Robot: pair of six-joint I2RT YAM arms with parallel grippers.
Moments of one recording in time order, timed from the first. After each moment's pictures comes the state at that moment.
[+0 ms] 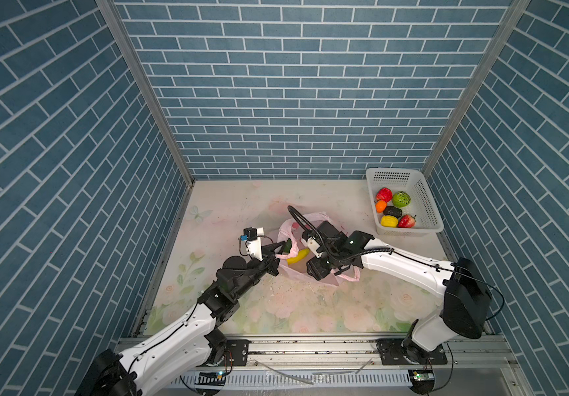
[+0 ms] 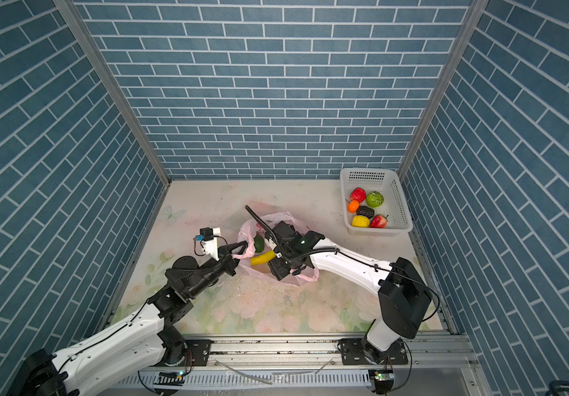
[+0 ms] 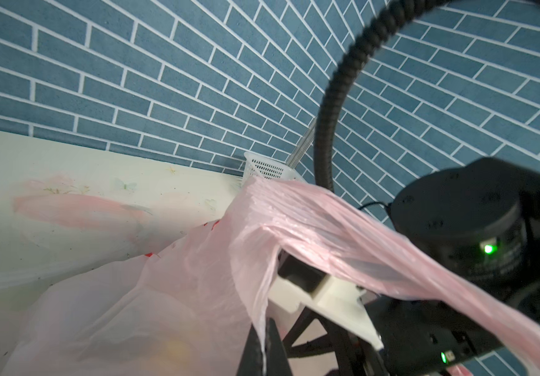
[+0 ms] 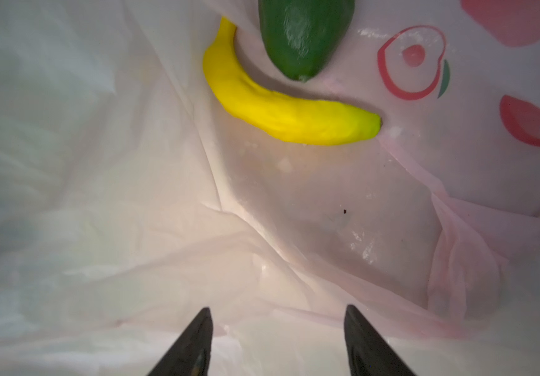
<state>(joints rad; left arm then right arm) -0.67 0.82 0.34 0.45 0.05 -0.57 0.97 1.58 1.18 -0.74 -0.07 0.20</state>
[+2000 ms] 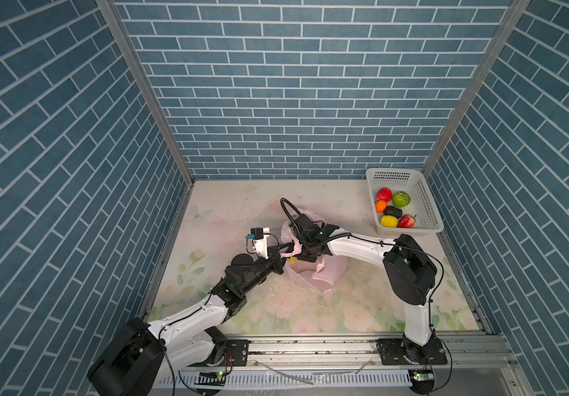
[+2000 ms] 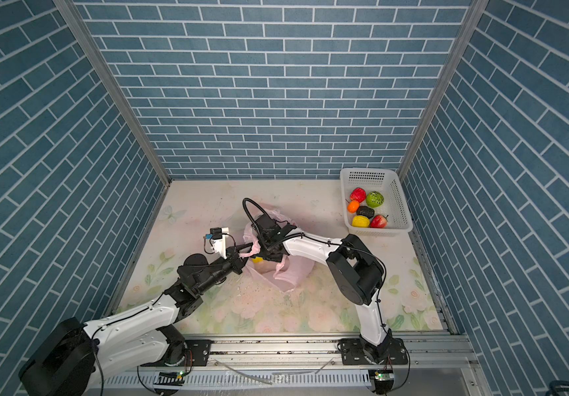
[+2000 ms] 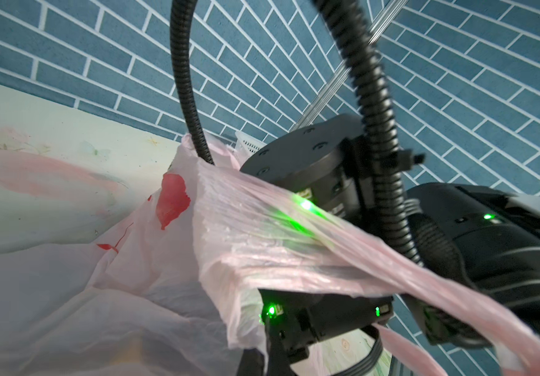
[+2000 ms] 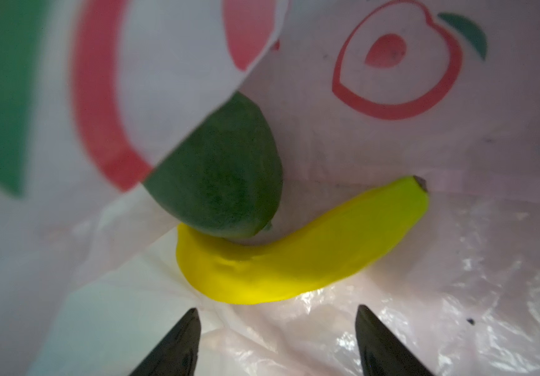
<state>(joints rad) -0.65 1.06 0.30 0.72 0.15 -0.67 0.92 1.99 1.43 -0.48 -0.11 0.92</state>
